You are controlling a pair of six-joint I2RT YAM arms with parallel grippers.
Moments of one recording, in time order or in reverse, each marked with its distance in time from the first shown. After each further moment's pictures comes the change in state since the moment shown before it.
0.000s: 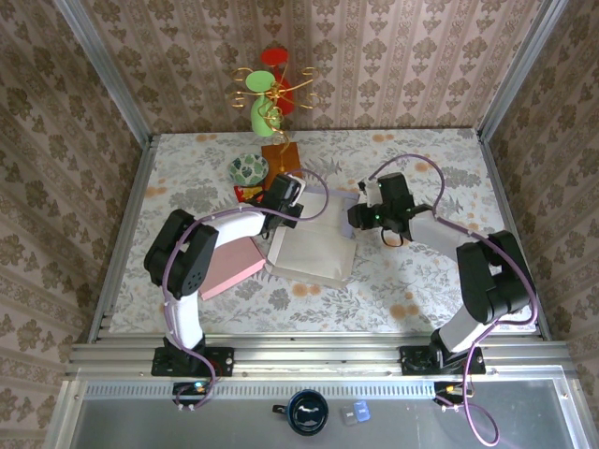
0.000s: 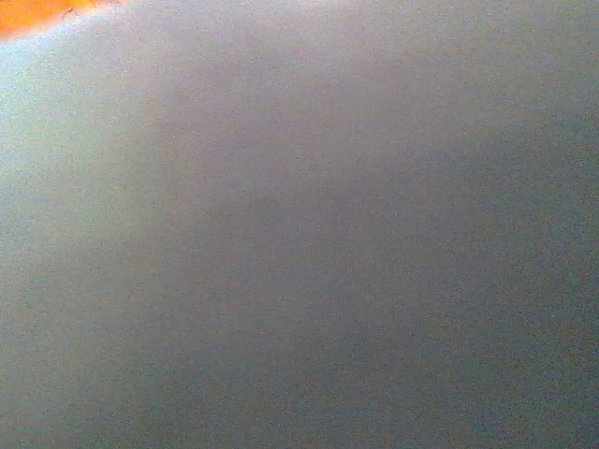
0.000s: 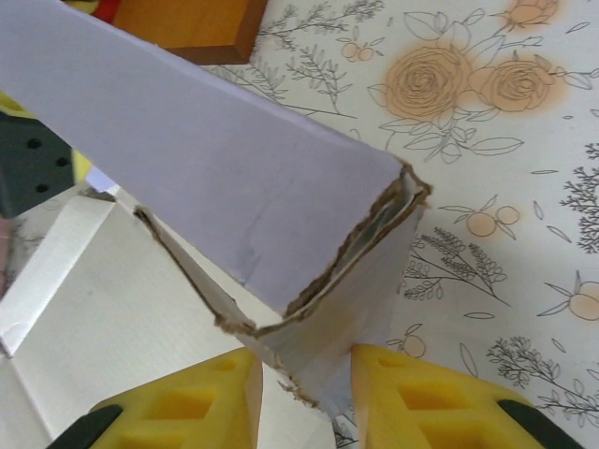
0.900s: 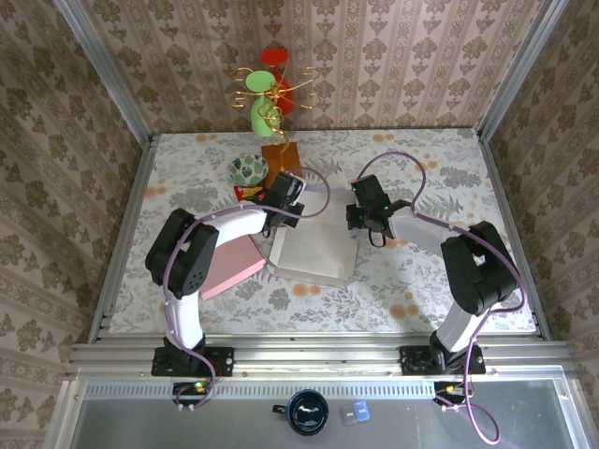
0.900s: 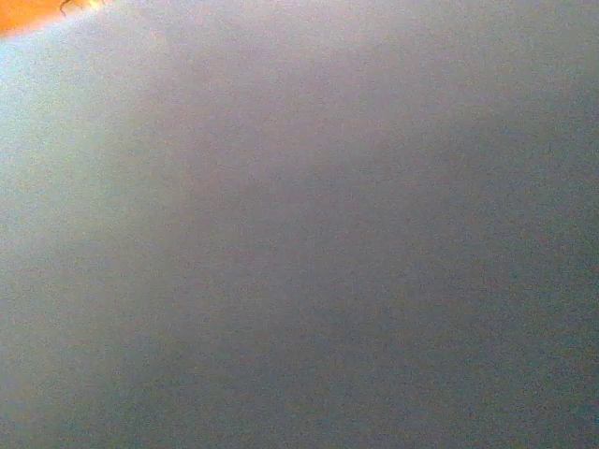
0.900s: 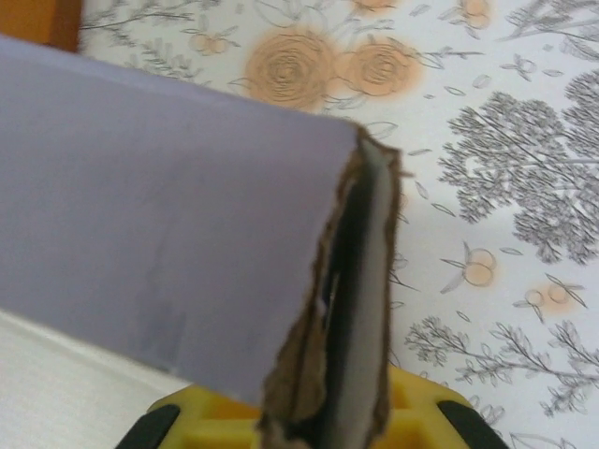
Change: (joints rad) left arm -0.007 0.011 0.045 -0.067 -0.013 -0.021; right arm 0.140 0.093 0.116 -0.137 0.435 0.156
